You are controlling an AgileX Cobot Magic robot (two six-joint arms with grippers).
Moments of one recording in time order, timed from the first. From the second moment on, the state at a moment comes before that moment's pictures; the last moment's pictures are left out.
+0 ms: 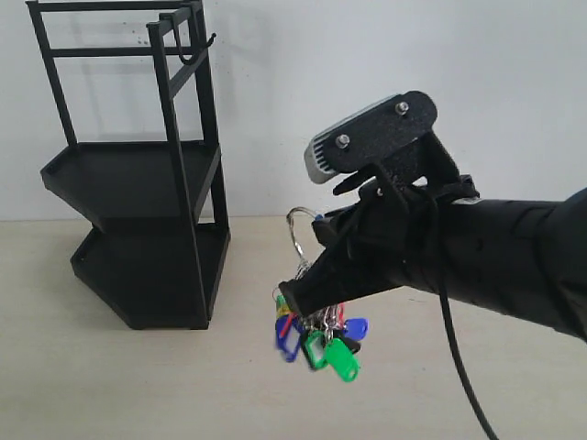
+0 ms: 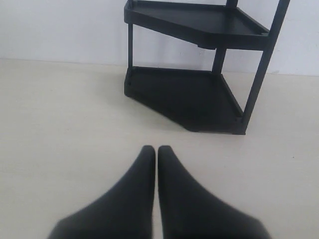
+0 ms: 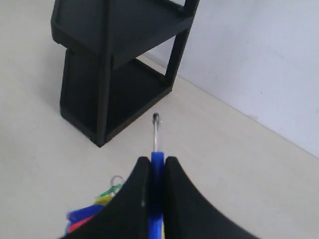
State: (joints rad) left arm 0.00 0.00 0.00 -0.15 0.29 0.07; right arm 0.69 1.36 -0.80 1.17 -0.22 -1.26
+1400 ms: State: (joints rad) left arm 0.00 0.00 0.00 -0.15 0.29 0.07; right arm 0.69 1.85 -1.55 1.05 -0.45 -1.17
